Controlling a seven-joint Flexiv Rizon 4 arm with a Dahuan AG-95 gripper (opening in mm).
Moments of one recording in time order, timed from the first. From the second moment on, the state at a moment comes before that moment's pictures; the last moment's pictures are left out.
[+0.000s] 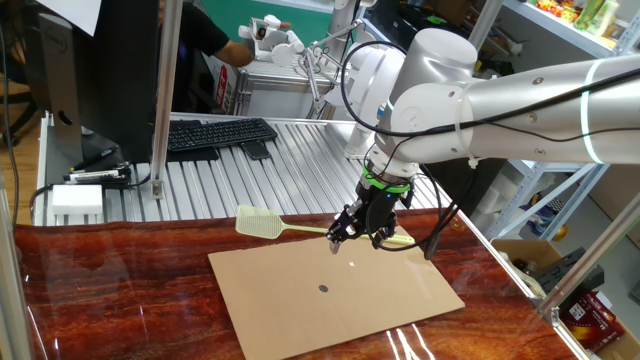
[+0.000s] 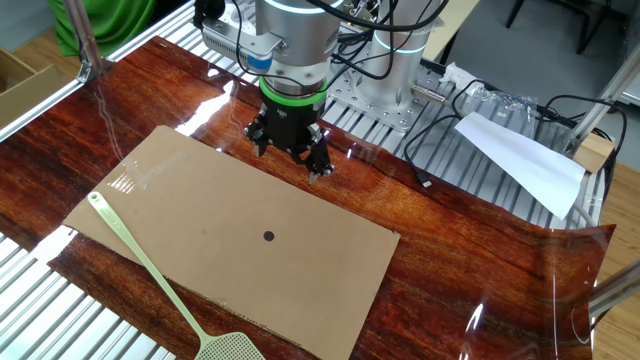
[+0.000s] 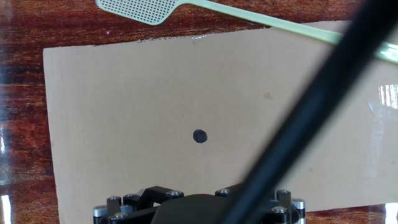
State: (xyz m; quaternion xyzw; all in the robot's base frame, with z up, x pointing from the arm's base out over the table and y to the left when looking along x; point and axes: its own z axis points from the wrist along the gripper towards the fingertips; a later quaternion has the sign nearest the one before) arm 0.500 0.000 0.170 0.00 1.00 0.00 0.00
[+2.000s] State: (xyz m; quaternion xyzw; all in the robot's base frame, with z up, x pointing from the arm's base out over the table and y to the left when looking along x) arm 0.504 -0.001 0.166 0.09 1.00 0.01 -0.01
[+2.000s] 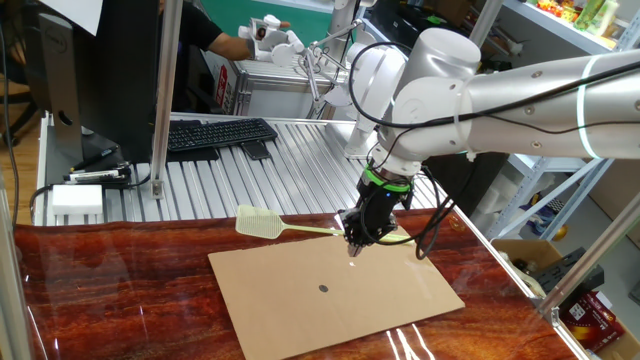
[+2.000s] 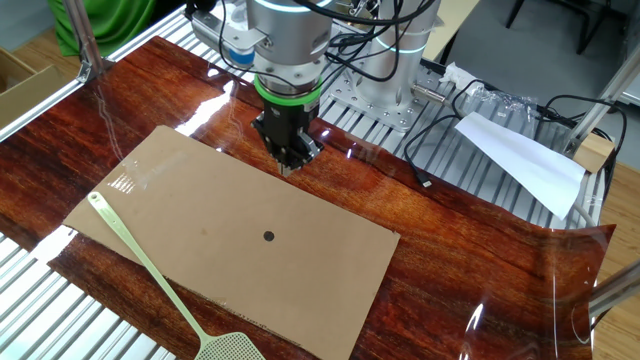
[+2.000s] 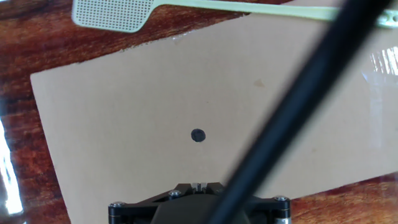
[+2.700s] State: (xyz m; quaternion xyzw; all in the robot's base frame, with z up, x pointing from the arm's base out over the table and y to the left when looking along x) arm 0.537 -0.031 0.139 0.09 1.00 0.00 -0.01
